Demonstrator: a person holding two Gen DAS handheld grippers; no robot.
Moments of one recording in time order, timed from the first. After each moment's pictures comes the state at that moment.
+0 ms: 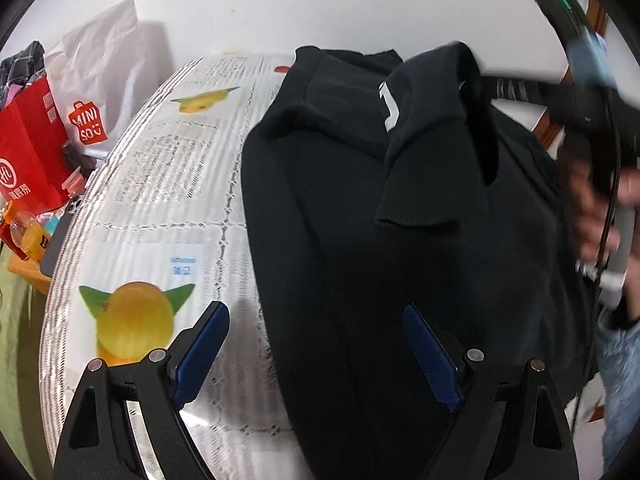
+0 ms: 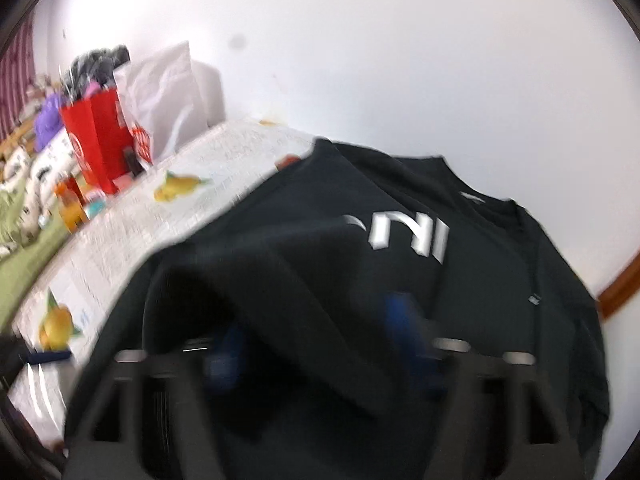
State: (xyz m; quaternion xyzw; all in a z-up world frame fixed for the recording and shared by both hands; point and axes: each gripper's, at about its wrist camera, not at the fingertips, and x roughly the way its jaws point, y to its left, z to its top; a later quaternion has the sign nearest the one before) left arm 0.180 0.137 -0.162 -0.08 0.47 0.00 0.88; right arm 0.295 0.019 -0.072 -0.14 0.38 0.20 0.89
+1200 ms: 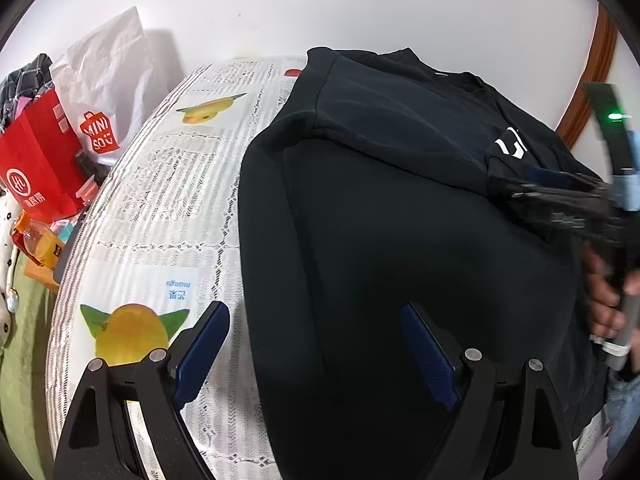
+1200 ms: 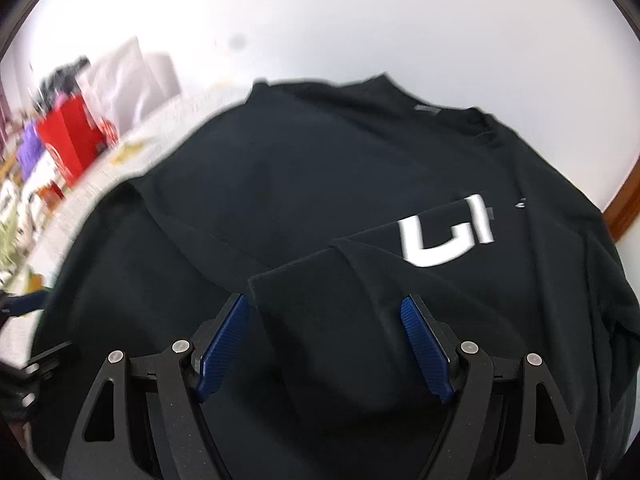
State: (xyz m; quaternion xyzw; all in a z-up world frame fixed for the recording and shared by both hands) left arm 0.191 0.125 -0.169 -0.06 0.46 0.03 0.88; right arm 0.286 -0.051 -0.131 -0.14 0.45 0.14 0.87
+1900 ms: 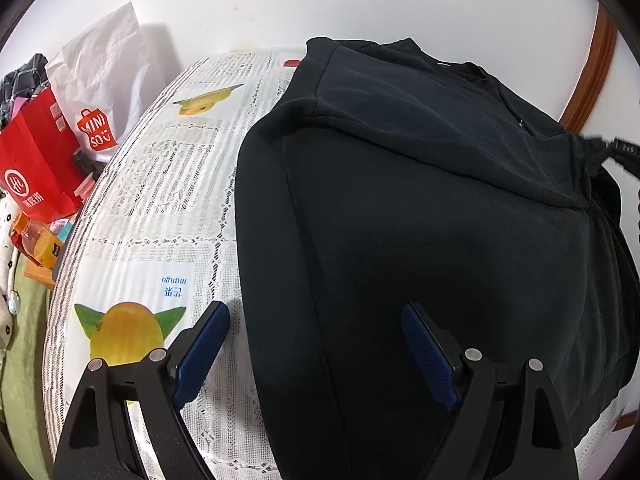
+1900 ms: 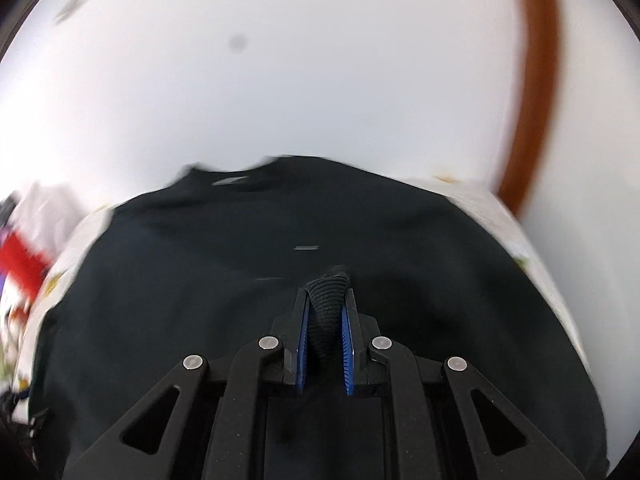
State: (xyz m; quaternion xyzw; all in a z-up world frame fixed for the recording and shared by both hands) left arm 0.192 0.125 -0.181 -0.06 0.47 0.04 0.88; right arm 0.343 -0.296 -0.060 0.03 0.41 0.00 0.91
